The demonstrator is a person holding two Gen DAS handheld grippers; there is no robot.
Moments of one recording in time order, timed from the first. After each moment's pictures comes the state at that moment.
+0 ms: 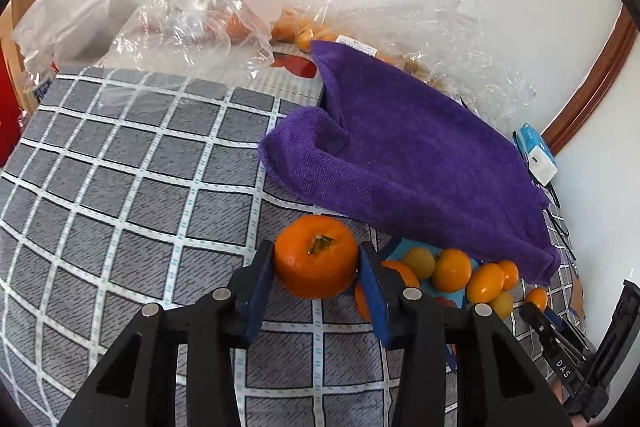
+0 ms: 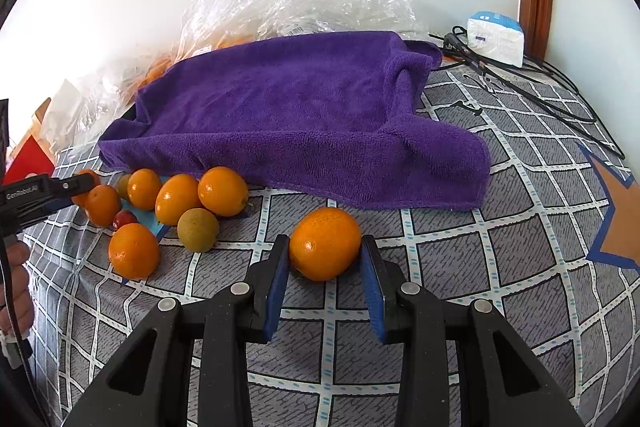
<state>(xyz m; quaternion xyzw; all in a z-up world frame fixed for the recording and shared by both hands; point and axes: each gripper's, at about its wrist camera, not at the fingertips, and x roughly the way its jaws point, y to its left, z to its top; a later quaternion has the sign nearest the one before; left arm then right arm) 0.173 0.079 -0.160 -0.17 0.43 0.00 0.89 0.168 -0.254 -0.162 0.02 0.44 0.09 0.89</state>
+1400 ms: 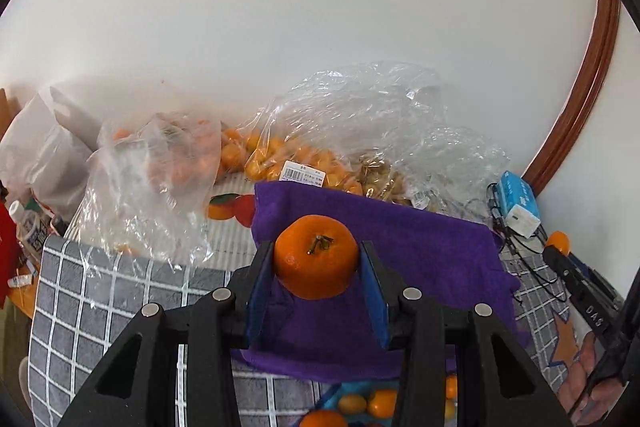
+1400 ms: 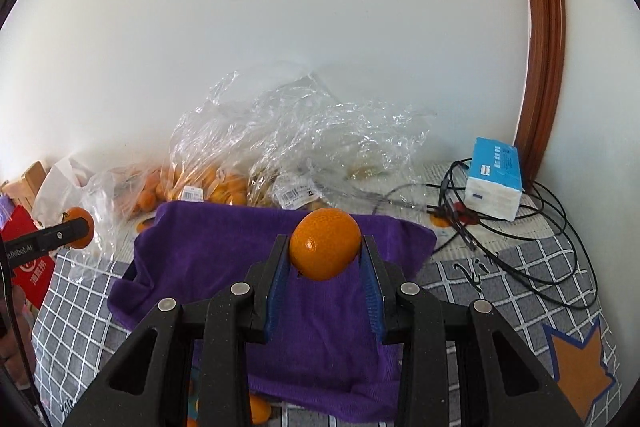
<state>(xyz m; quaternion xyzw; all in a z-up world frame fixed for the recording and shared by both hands) 0.268 0.058 -0.058 -0.10 0.37 -0.01 0.92 0.275 -0.237 -0.037 0.02 0.34 0.06 0.94</state>
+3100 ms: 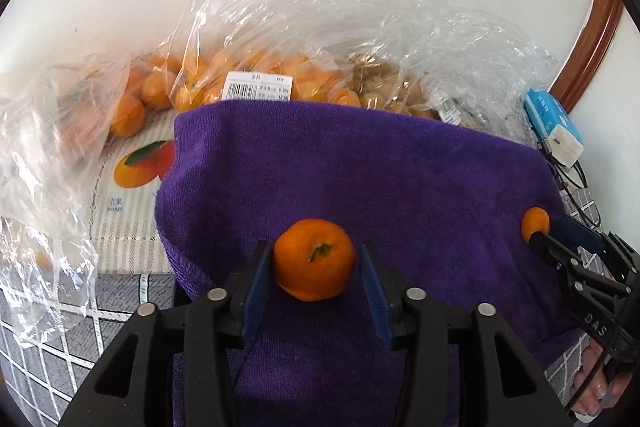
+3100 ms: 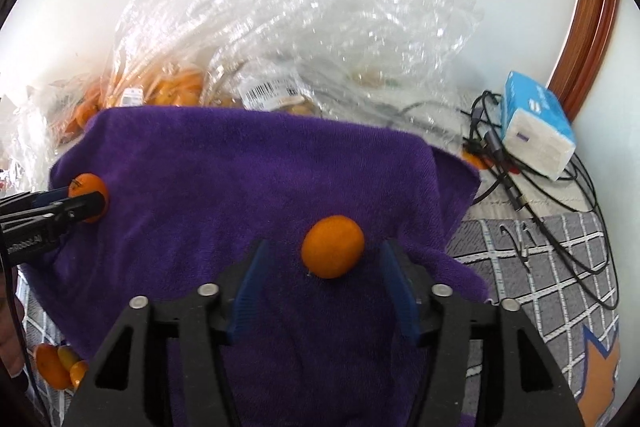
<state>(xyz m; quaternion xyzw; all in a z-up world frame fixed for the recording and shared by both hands) 0.342 0.017 -0.155 -0.04 0.47 -0.05 0.88 0.334 -0.219 -0.138 -0.06 0.46 0.04 0.89</state>
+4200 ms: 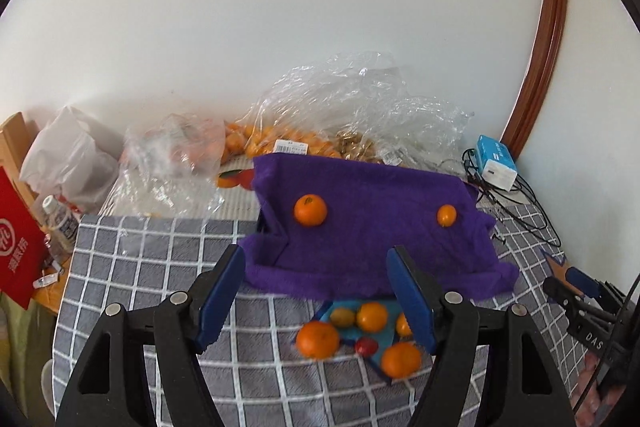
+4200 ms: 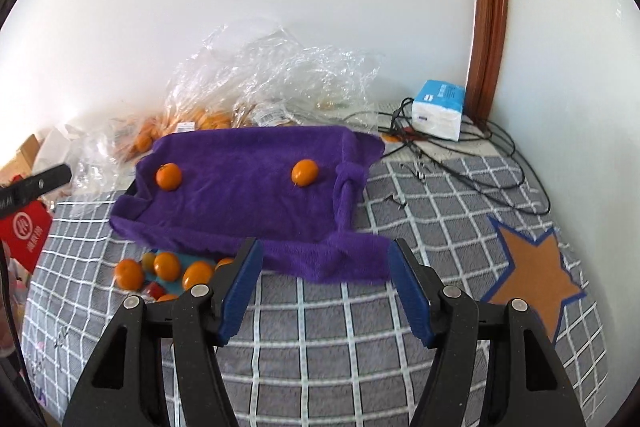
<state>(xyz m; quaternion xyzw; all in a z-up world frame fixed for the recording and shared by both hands) 0.151 0.029 -0.047 -0.05 0.34 -0.02 0.94 0.152 -0.272 -0.054 0.01 0.39 0.03 0.92</state>
